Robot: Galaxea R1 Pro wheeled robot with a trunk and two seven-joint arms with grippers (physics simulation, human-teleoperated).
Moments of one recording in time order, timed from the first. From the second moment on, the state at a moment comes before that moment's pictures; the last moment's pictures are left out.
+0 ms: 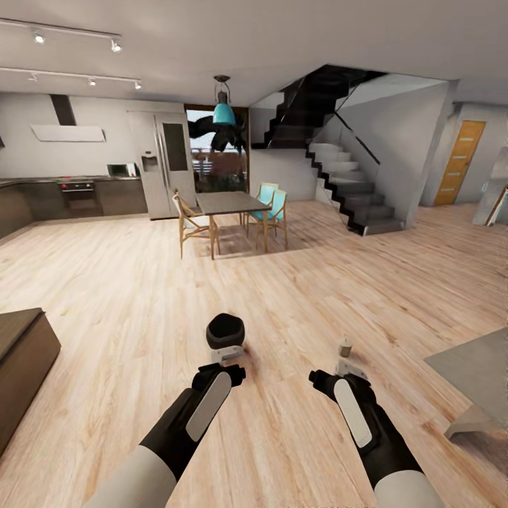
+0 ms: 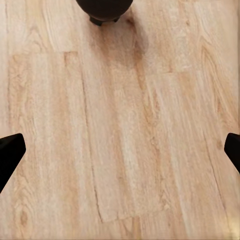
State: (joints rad) left arm -0.60 -0.17 -0.40 -0.99 0.72 0.60 0.74; right arm -0.50 0.08 0.00 -1.05 -0.53 0.63 -0.46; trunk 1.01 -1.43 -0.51
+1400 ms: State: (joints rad) left arm -0.60 -0.17 -0.40 -0.99 0.72 0.60 0.74; right arm -0.50 0.08 -0.01 -1.05 -0.54 0.64 -0.46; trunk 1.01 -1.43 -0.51
